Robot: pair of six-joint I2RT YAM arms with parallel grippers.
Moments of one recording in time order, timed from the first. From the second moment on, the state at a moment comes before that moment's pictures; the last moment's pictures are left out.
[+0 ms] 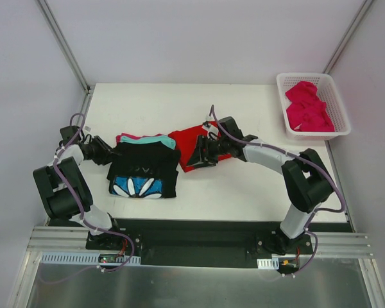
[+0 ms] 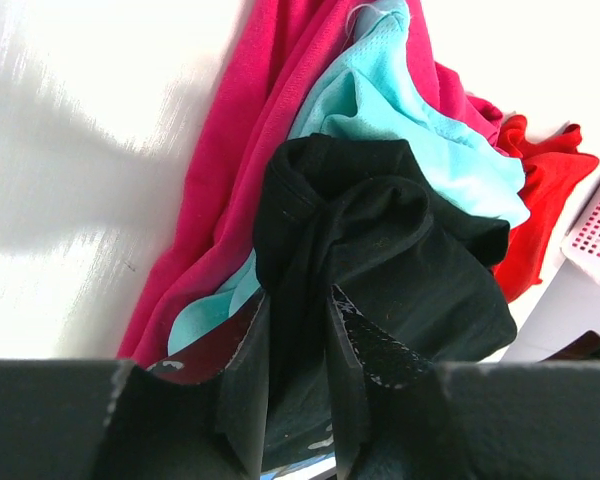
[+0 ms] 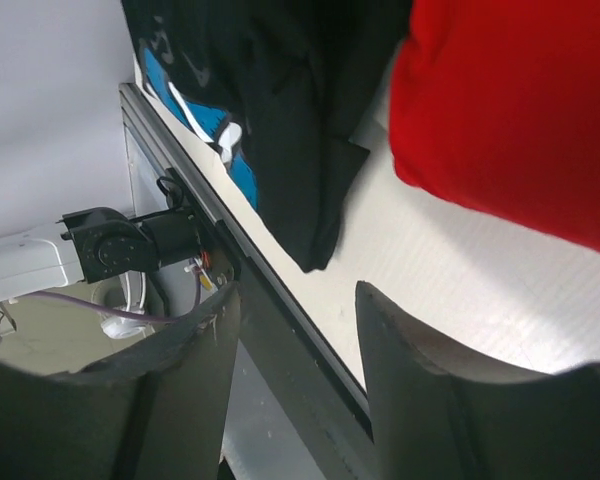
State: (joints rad) left arm 0.44 1.56 0.85 -0.37 0.65 -0.46; right arm 0.61 1.74 1.10 -0.20 -0.71 0.67
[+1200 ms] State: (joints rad) left arm 0.44 1.56 0.89 -0.44 0.67 -0.46; right arm 0.71 2.06 1.09 0.46 -0.70 0.90
